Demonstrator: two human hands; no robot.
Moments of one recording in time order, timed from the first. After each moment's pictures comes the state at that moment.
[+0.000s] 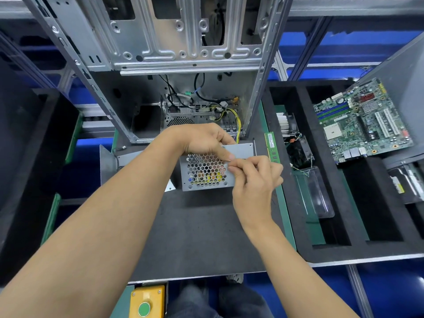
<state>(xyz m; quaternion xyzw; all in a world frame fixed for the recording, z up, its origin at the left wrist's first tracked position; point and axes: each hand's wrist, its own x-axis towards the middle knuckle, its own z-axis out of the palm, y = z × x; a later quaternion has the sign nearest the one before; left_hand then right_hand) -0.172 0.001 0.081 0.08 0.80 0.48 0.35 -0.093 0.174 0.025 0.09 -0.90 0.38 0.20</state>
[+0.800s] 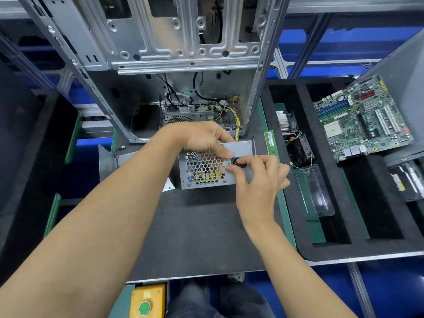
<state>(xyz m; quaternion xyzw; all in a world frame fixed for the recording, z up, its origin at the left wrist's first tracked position) -0.173 0.001 0.084 0.08 0.80 0.47 0.35 -0.094 0.179 0.026 0.04 -0.91 0.37 0.18</state>
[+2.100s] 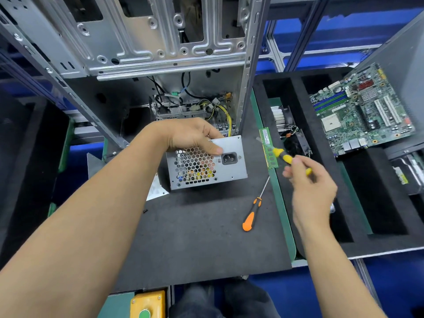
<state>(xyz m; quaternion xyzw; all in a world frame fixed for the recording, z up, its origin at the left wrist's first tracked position) -0.192 -0.009 0.075 0.08 0.79 0.49 0.37 -0.131 0.274 0.020 -0.15 -0.72 0.67 0.07</state>
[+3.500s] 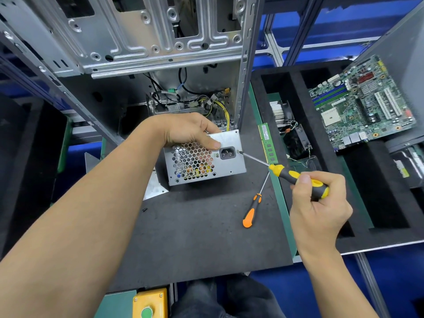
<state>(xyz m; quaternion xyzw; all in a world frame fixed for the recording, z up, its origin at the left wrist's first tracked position) -0.200 -0.015 0.069 0.08 0.77 0.50 0.39 -0.082 0.266 0.050 0.00 -0.81 0.52 0.26</state>
